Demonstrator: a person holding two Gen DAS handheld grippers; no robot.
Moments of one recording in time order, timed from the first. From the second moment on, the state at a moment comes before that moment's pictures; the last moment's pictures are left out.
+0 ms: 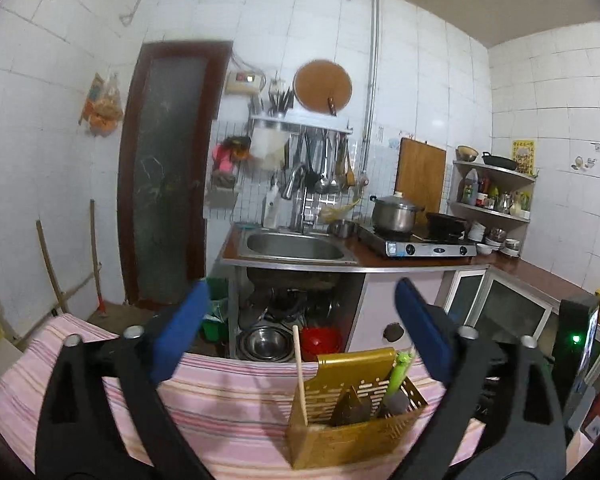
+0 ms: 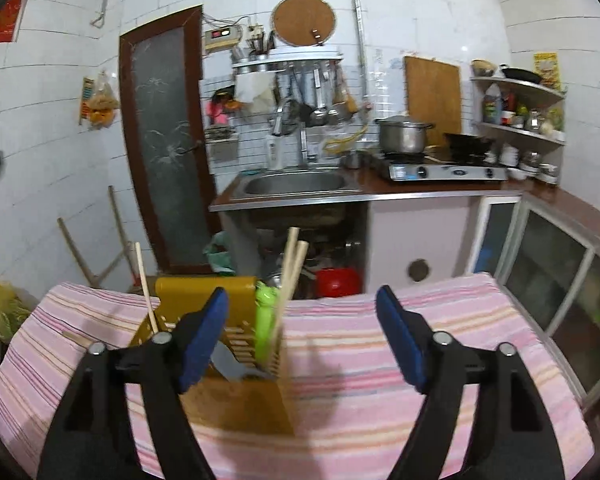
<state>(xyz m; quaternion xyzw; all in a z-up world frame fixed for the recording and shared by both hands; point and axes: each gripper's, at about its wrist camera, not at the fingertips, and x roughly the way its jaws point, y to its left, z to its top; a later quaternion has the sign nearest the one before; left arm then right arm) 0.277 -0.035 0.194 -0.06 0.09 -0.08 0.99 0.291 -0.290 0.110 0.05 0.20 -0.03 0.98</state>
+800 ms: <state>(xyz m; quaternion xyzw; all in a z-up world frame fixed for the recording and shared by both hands) 0.181 0.048 0.019 -0.04 0.32 0.01 0.95 0.154 -0.240 0.011 0.00 0.31 -0.01 0.95</state>
